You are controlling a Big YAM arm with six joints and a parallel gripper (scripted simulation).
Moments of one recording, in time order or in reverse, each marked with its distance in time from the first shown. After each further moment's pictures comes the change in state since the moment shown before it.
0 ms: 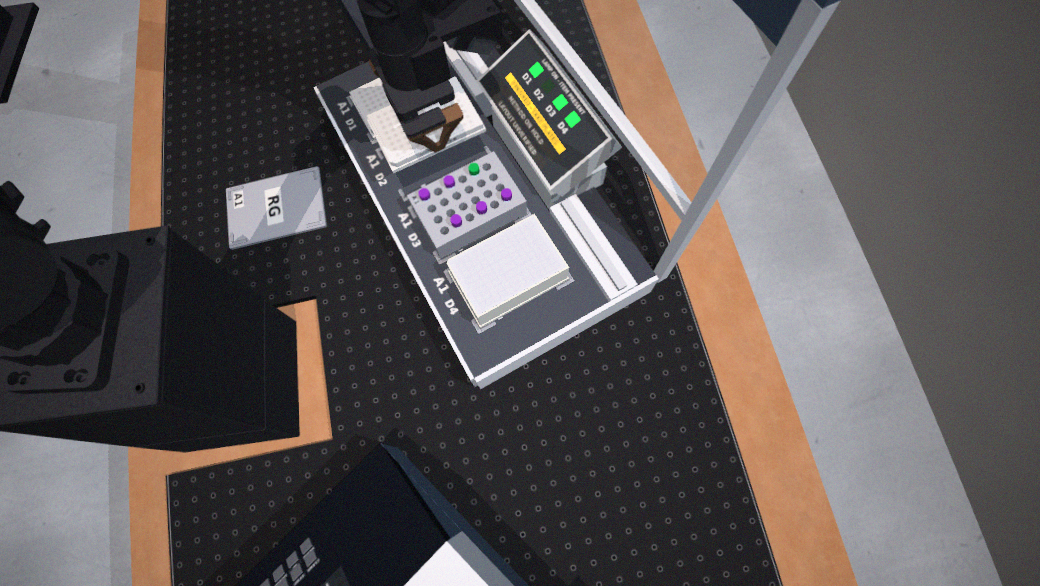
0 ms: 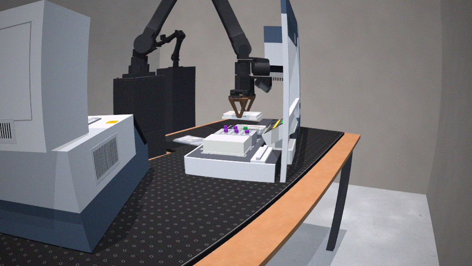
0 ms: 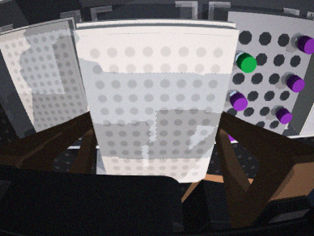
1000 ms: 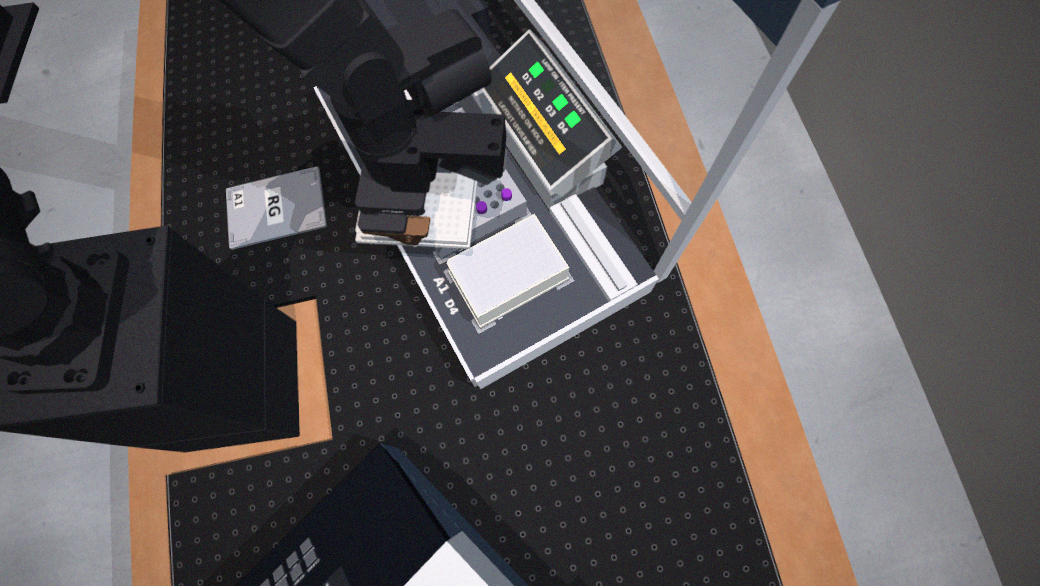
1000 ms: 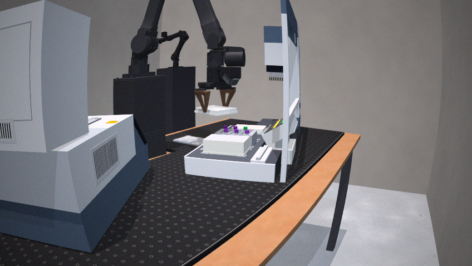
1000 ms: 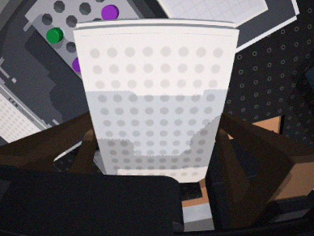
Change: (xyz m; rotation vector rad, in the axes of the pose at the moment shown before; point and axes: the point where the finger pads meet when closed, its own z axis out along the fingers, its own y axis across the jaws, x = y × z) arm 0.058 -0.125 -0.033 -0.001 -0.003 0.552
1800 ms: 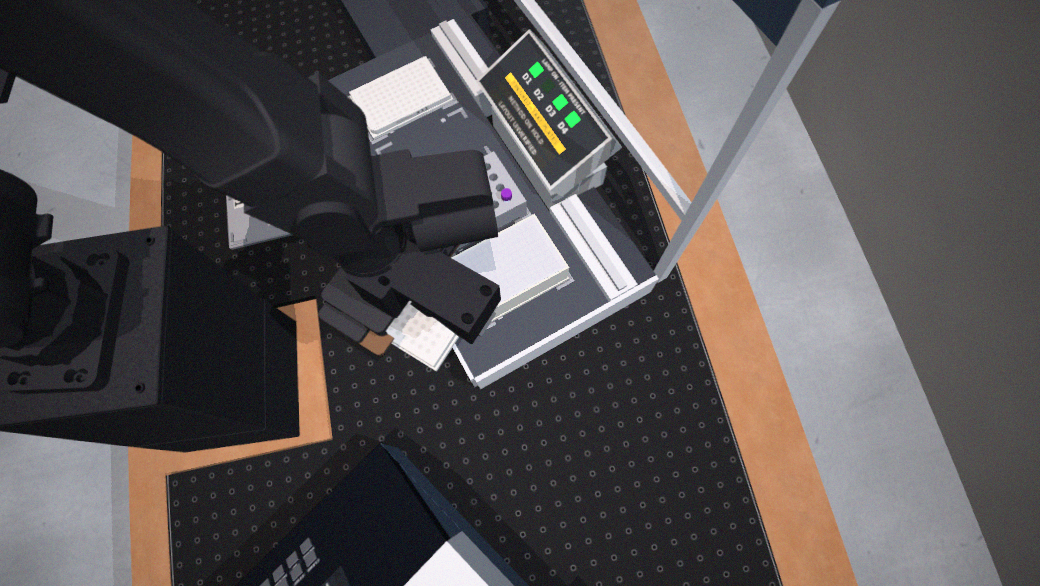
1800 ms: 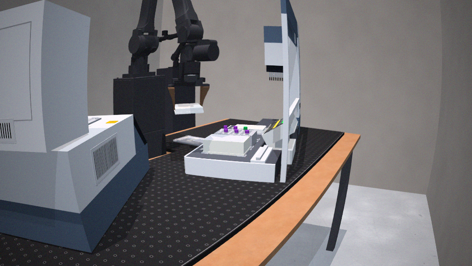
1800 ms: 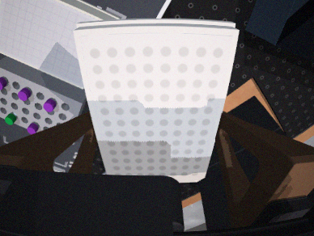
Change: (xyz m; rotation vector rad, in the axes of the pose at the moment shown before) arm -0.011 -0.117 -0.019 0.015 0.018 0.464
